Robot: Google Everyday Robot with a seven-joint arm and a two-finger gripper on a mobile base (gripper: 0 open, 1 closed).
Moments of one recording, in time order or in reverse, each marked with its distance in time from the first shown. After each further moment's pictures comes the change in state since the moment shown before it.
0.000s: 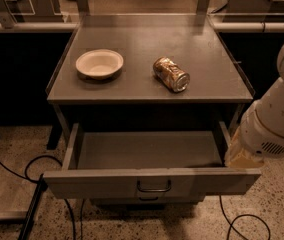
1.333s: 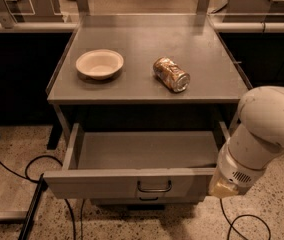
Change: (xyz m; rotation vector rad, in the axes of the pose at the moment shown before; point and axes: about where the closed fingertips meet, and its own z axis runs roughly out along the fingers) arm 0.009 0.026 0.101 -0.142 0.022 0.074
